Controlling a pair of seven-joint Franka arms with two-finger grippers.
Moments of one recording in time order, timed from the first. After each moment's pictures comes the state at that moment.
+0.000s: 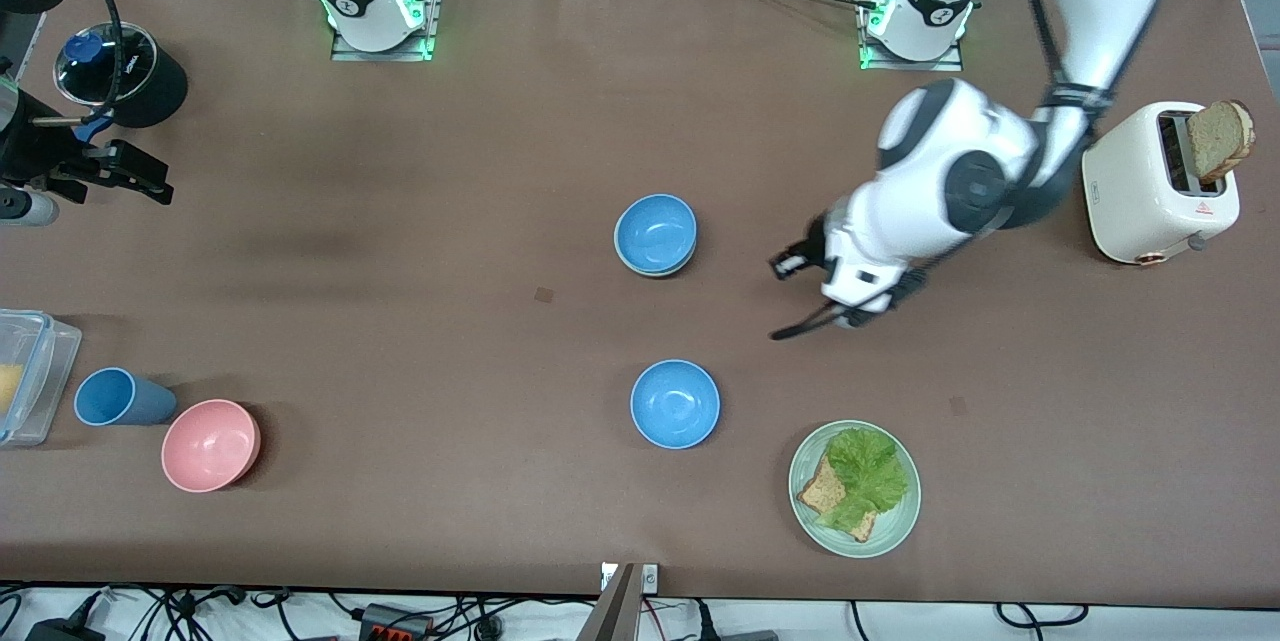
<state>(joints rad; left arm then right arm) 0.22 0.45 -0.67 -1.68 -0.07 1.99 -0.89 -0.02 0.03 -0.02 -1.67 -0.04 1.69 -0.05</state>
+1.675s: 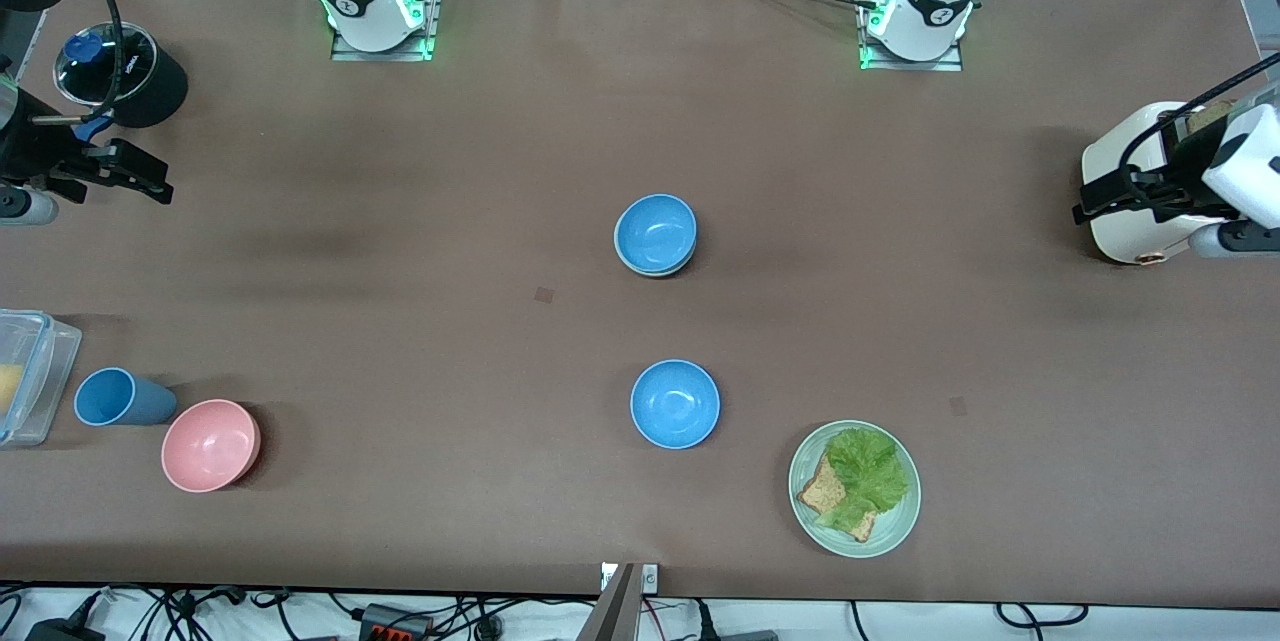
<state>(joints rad) 0.00 0.09 0.03 -1.62 -0.07 1.63 -0.01 -0.02 0.03 -0.02 -1.67 -0.04 1.69 -0.05</state>
